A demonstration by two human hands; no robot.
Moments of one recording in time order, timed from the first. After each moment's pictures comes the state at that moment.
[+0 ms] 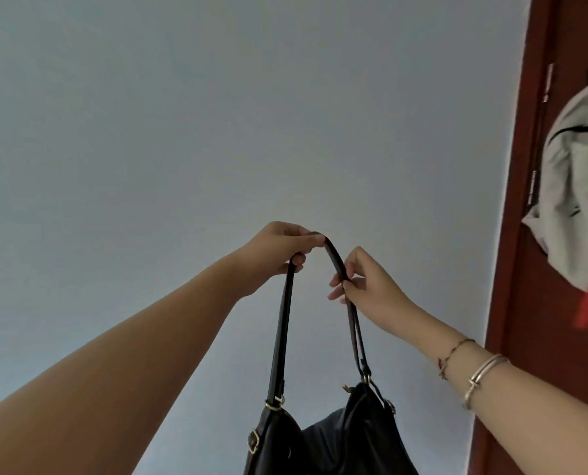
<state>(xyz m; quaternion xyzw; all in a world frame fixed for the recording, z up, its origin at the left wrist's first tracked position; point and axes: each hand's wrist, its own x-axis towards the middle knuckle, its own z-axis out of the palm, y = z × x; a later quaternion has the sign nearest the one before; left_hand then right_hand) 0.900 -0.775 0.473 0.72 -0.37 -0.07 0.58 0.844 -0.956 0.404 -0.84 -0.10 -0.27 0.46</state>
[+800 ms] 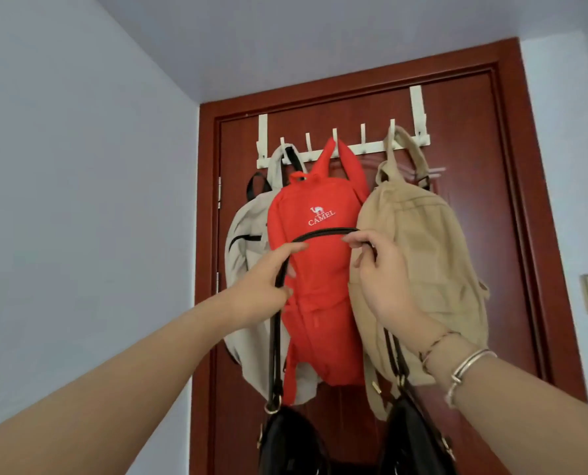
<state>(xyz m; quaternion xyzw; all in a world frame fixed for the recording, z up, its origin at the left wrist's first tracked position) 0.878 -1.218 0.586 0.41 -0.79 -0.06 0.46 0.702 -1.282 0.578 -0.64 0.24 -0.73 0.00</state>
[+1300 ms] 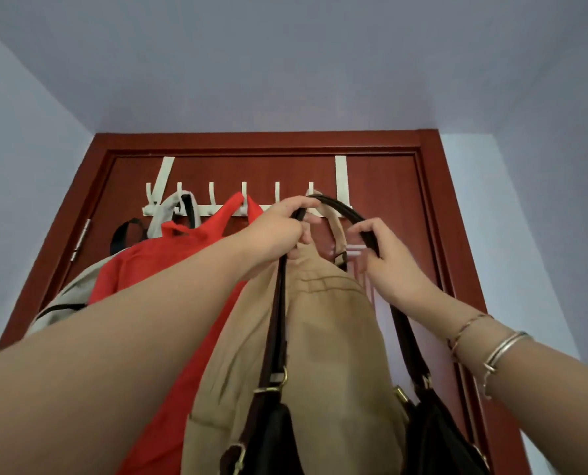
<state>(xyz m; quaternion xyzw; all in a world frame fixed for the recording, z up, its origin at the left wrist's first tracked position) 0.666 -1.393 0.767 0.25 -0.75 -0.13 0.59 0.489 -1.414 0.732 -0.70 0.29 -0.64 -0.14</state>
